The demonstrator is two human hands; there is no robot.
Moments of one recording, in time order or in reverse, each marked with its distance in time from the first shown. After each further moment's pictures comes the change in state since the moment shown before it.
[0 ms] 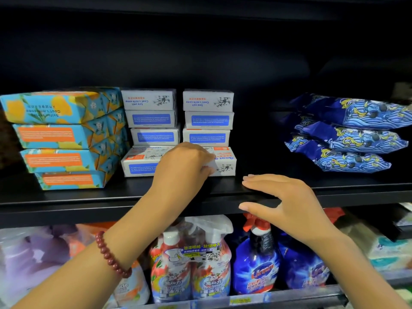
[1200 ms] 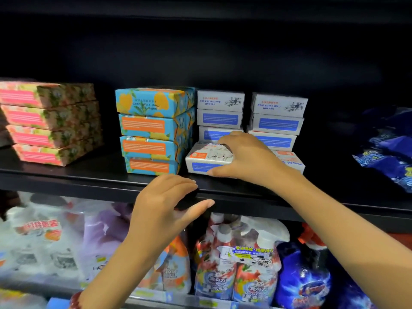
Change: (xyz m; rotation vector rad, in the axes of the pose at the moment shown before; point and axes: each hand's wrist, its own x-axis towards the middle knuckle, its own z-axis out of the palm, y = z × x) left_hand -0.113 -0.078 -0.048 0.080 0.306 -0.044; right_hand 0.126 -0.109 0.074 -0.292 -0.289 -0.206
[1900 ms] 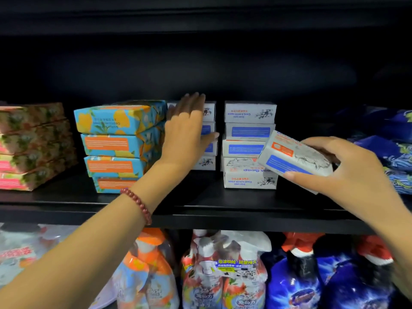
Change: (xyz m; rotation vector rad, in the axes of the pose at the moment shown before) left_hand 0.154 0.014 0.071 0.215 -0.111 -0.080; right_hand -0.115 0.094 -0.050 0.362 0.466 0.266
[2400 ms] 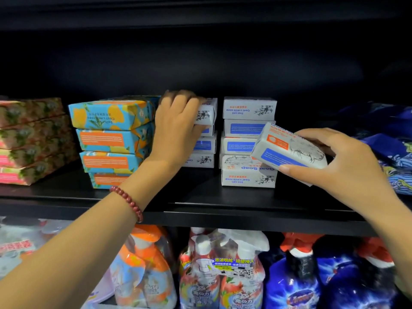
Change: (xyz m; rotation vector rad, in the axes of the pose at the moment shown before) left_hand -0.009 0.001 -0.016 0.024 0.192 0.103; right_hand 0.013 0.006 0.004 0.057 -0.018 -0.084
